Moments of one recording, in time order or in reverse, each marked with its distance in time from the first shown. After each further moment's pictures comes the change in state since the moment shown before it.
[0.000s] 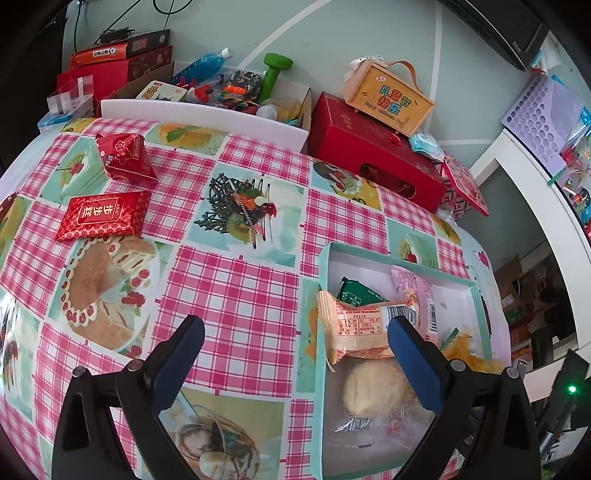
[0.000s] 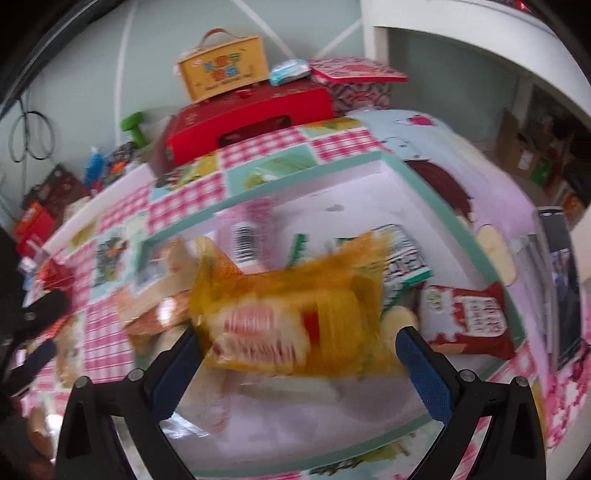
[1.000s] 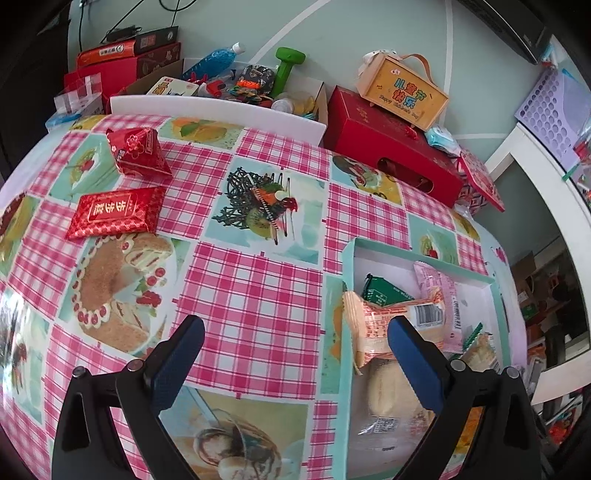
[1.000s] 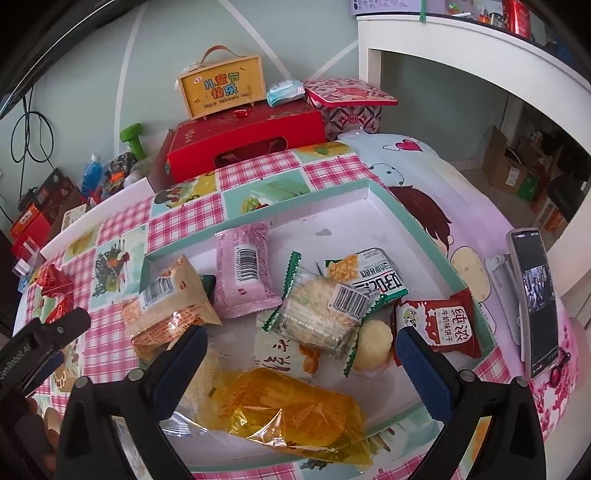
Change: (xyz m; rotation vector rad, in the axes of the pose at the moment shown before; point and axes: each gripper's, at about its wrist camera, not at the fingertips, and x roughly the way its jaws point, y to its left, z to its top) left arm 0.008 0.009 0.001 0.028 0.013 0.069; right arm -0.029 0.009 0.006 -0.017 -0.063 -0.023
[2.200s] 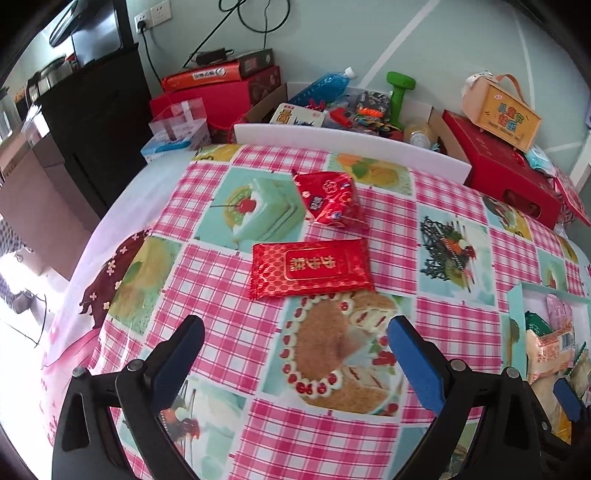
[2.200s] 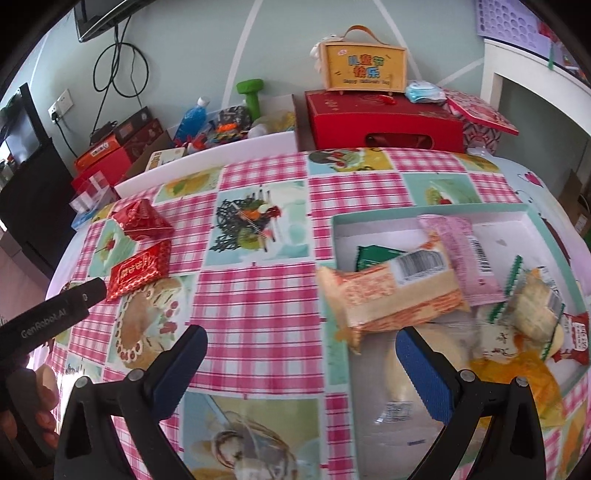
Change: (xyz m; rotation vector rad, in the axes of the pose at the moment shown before) left arm -0.031 0.136 0.041 0.002 -0.059 0.353; right arm 0.011 0.163 -0.032 -0.221 0.026 0.219
